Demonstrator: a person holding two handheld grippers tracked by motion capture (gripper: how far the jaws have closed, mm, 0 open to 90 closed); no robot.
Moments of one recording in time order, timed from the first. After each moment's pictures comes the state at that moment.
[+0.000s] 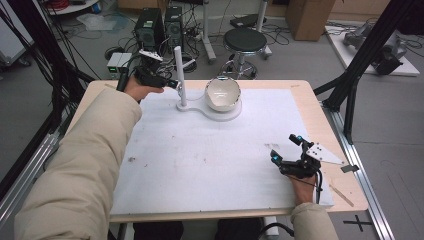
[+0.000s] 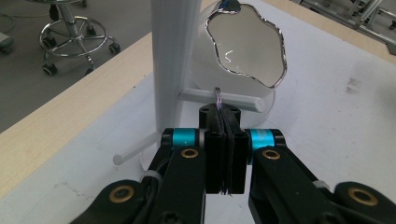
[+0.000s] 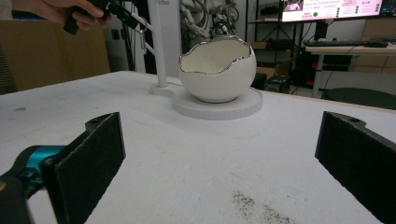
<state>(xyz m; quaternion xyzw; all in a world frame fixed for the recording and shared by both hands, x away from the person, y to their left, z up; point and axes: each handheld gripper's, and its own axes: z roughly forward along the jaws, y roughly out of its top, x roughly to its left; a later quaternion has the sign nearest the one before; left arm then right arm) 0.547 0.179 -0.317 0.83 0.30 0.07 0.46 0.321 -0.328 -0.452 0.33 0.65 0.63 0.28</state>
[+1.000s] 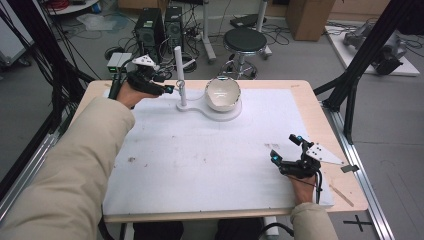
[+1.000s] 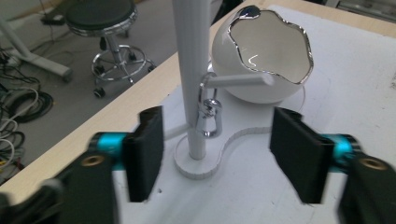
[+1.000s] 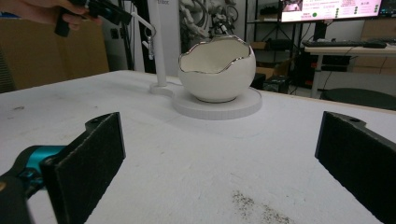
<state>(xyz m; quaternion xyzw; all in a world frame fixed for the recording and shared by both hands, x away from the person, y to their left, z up) 0.512 0.196 -0.319 0.82 0.29 0.17 0.47 0.320 -0.327 -0.452 0.33 0.65 0.63 0.28</state>
